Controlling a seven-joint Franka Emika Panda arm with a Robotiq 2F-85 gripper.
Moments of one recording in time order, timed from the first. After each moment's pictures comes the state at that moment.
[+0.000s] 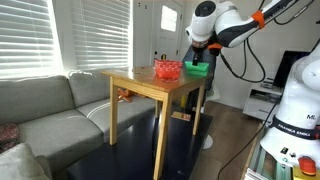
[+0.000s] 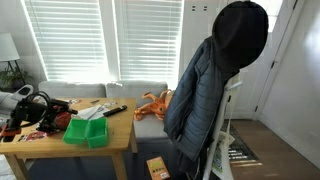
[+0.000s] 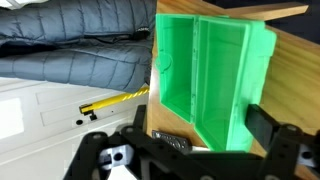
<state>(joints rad) 0.07 -0.39 0.17 -2.55 -1.13 2.11 0.52</state>
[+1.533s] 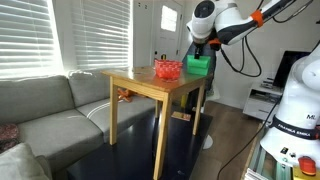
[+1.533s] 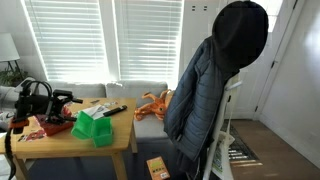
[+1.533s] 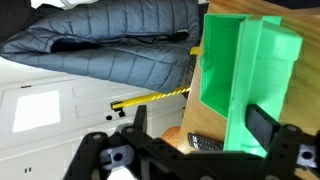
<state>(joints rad) 0.07 -0.40 0.14 -2.52 -1.28 2.03 0.52</state>
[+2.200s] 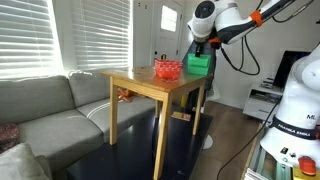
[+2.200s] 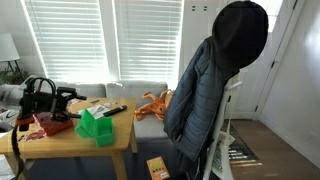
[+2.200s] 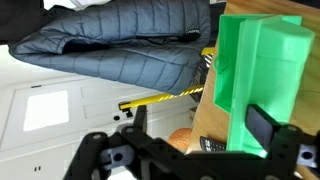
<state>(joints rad) 0.07 -0.40 0.11 -2.50 -1.33 2.03 0.52</state>
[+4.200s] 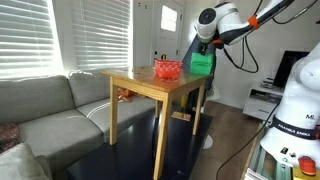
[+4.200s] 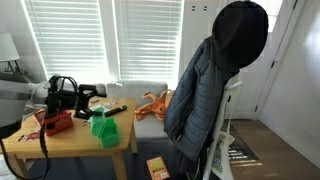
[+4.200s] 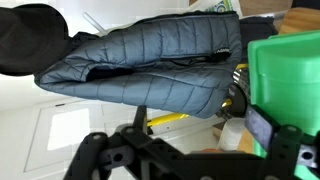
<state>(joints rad) 0.03 -0.37 -0.04 -2.48 -1.50 2.05 0.57</state>
